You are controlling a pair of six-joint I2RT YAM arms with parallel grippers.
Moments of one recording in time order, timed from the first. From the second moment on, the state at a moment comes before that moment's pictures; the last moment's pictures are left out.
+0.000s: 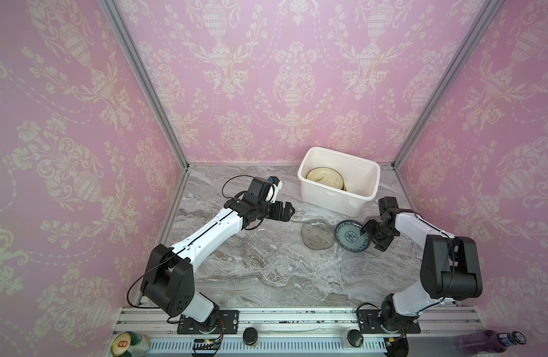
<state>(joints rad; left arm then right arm) -0.52 1.51 1.20 -0.47 0.26 -0.34 -0.10 1.59 0.91 -0.72 -0.10 0.72</state>
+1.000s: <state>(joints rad) -0.52 1.46 1.18 -0.46 0.24 -0.38 0.46 1.84 1.19 -0.84 0.08 0.55</state>
